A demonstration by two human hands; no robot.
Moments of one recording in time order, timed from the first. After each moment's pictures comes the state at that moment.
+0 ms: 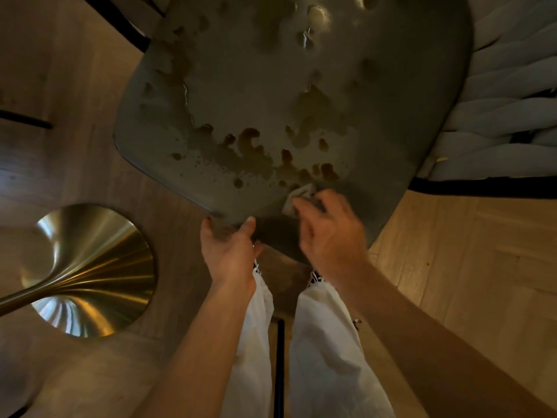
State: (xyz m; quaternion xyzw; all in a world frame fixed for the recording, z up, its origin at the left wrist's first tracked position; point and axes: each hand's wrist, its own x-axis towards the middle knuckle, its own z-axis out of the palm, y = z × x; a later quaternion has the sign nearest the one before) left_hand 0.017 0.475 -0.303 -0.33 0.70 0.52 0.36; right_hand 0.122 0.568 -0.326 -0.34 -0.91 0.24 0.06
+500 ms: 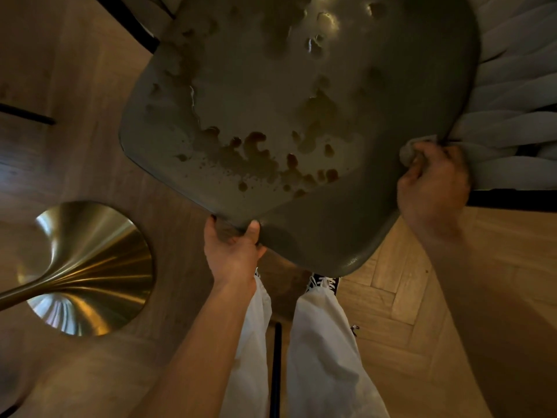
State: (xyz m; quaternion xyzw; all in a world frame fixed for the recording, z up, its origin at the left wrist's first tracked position) left_hand 0.013 0.473 -0.315 -0.31 0.71 0.52 0.35; right_hand 0.149 0.684 -0.334 -0.58 -0.80 0.14 0.10
